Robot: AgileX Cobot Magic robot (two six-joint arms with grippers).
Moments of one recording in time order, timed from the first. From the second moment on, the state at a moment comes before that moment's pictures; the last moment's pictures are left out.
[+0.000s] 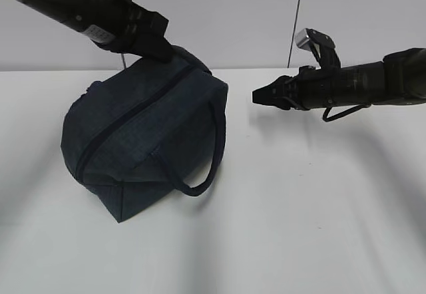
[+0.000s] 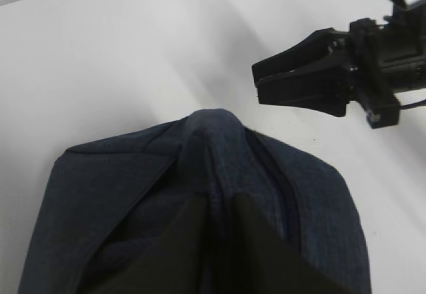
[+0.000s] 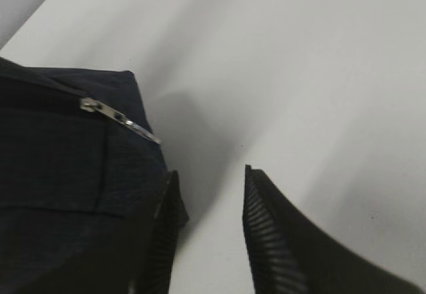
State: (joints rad) left arm -0.33 1.78 -1.48 -0.67 0.76 0.56; right arm 0.03 2.16 -1.34 1.69 0.80 -1.73
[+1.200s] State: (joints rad) left arm -0.27 1.68 -1.48 -0.36 0.84 0.45; right arm 0.03 1.86 -1.34 0.90 0.83 -1.01
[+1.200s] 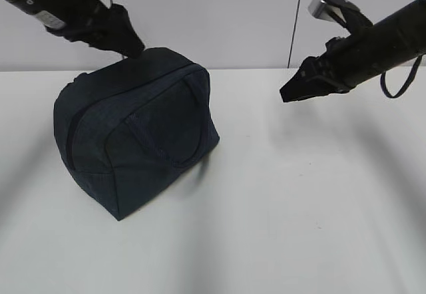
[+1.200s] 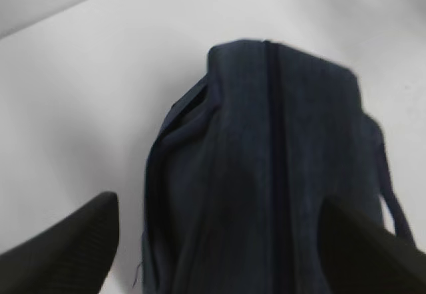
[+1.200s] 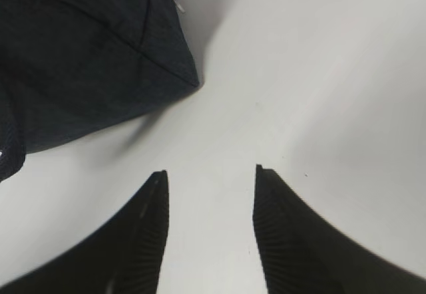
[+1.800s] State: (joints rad) left arm -0.13 1.56 -1.42 0.03 1.09 0.04; right arm 0.03 1.54 -1.34 0.34 0.97 -0.46
